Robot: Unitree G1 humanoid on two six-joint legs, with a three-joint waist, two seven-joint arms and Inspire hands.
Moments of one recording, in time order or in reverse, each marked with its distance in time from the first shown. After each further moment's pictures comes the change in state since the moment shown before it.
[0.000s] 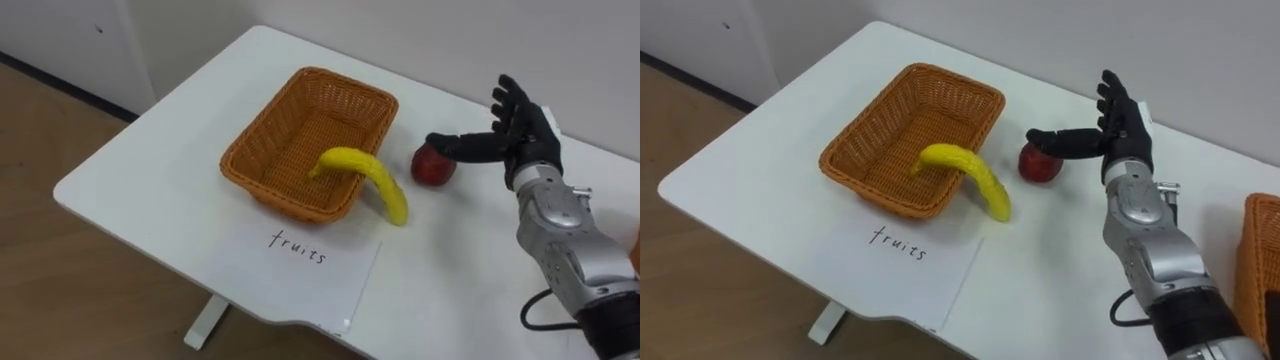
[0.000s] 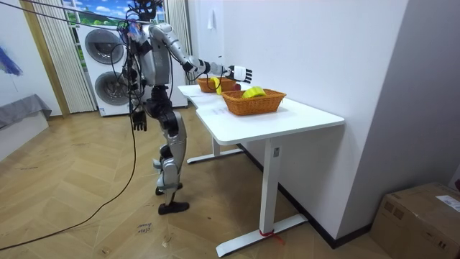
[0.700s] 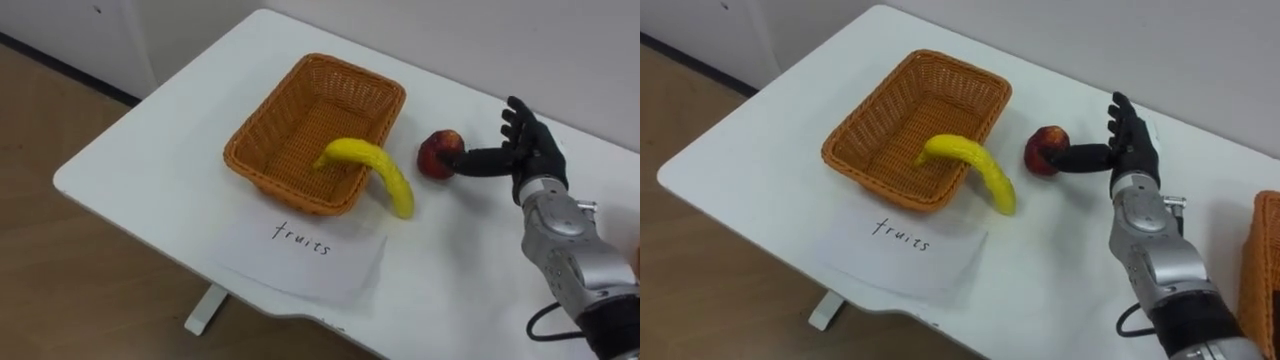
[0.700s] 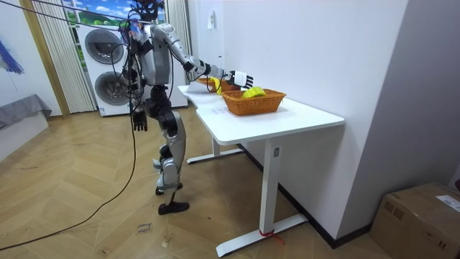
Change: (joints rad) left arm -0.018 0.000 -0.001 -0.010 -0.002 -0.009 0.001; right arm -0.005 0.000 0.000 0.071 -0.002 0.000 -0.005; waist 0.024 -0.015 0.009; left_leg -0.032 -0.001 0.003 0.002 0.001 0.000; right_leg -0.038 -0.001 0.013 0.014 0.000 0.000
